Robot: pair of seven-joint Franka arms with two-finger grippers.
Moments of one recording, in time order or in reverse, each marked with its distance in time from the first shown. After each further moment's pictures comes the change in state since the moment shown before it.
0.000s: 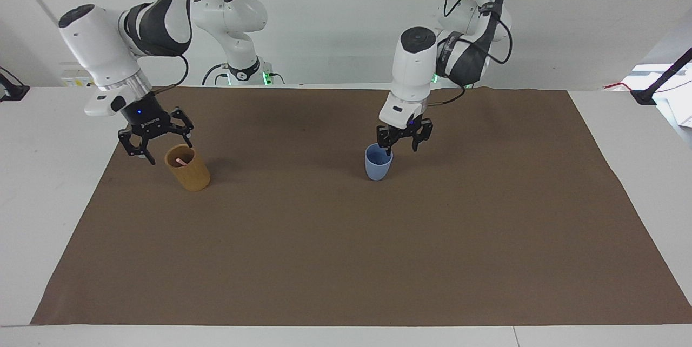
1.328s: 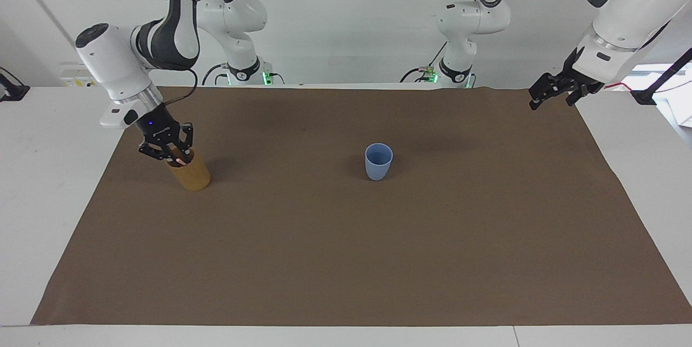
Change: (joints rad) left arm 0.552 -0.091 -0.009 0.208 -0.104 -0.423 0.692; right arm -0.003 0.005 0.000 -0.027 0.005 -0.008 0.061
